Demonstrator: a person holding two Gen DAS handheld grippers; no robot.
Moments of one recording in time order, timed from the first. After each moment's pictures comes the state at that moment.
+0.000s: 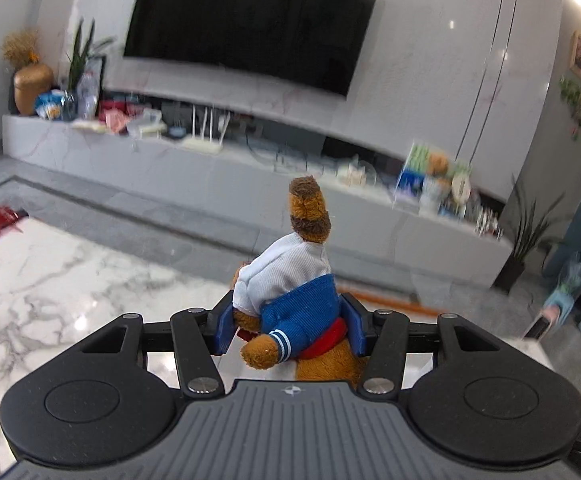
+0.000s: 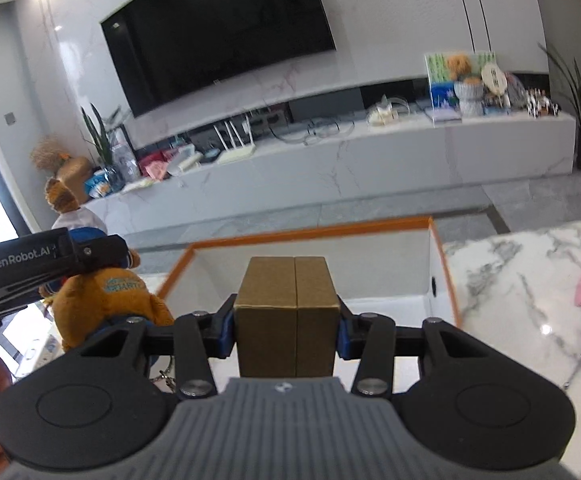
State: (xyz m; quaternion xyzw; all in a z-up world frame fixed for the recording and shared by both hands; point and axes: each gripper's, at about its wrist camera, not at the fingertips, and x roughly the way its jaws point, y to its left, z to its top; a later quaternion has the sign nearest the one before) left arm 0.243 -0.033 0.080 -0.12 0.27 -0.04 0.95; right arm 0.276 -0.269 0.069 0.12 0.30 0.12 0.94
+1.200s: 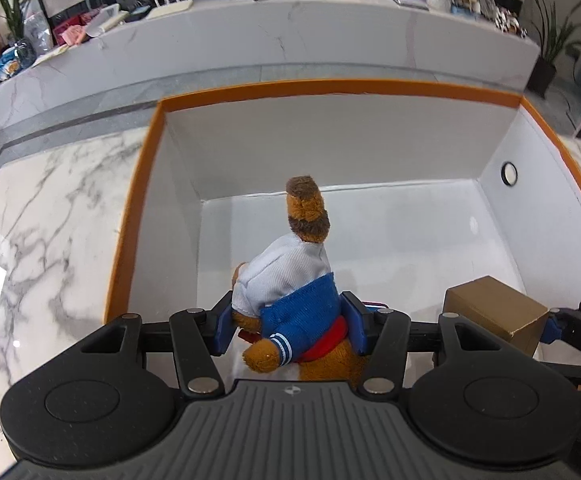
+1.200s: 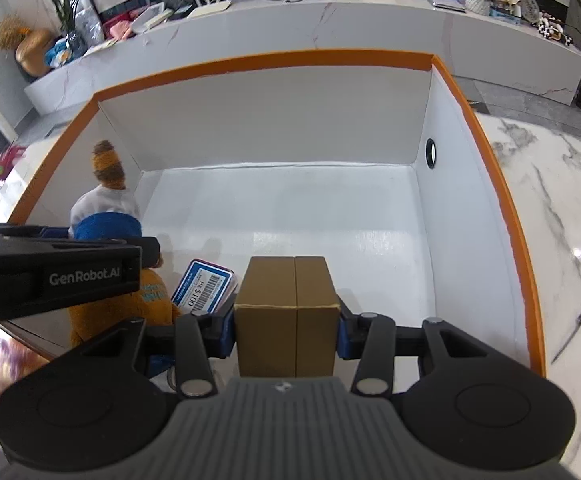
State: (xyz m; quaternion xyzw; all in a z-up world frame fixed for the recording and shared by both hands) left arm 0.275 -0.082 0.001 0.05 0.50 -0.04 0.86; right arm 0.287 -0.253 -0.008 0.02 0.48 0.11 0.87
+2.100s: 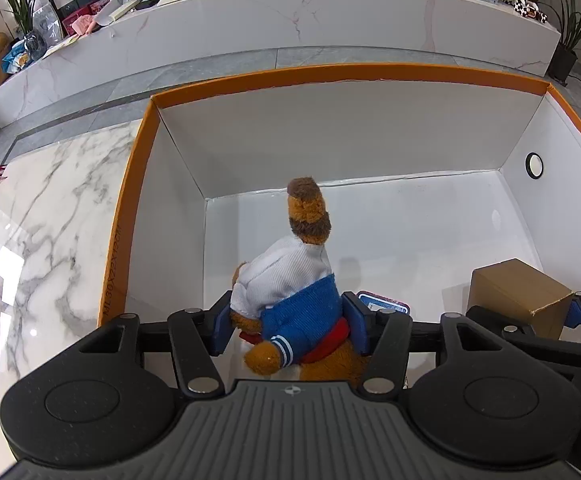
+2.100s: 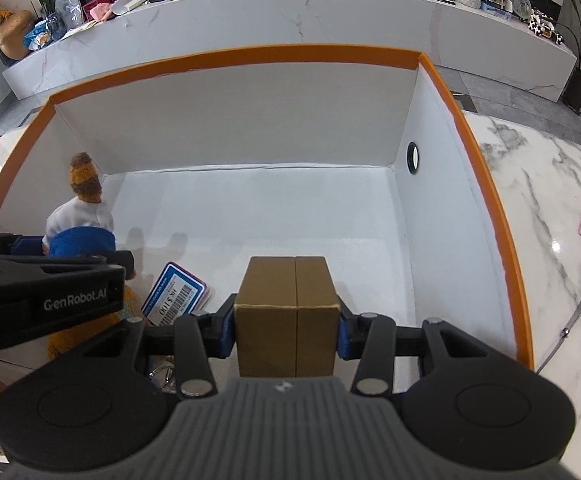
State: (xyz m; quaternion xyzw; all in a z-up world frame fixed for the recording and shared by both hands) left arm 0.291 -0.088 -0.008 0.06 0.52 -0.01 0.85; right arm 0.317 -0.248 -0.017 0.00 0.50 0.07 0.86
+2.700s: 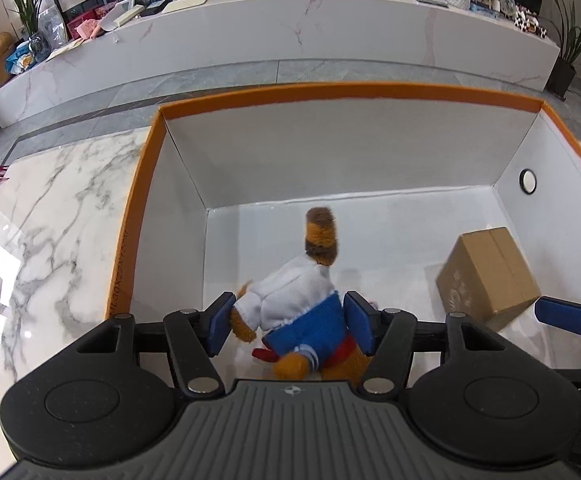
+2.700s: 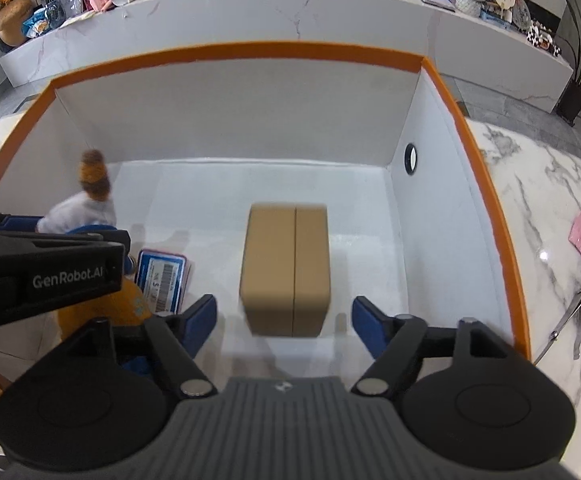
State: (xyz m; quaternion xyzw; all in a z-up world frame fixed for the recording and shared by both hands) left arm 0.291 -0.084 -0.003 0.04 0.50 -0.01 0.86; right arm 0.312 -0.234 -0.021 -0.02 0.49 0.07 0.87
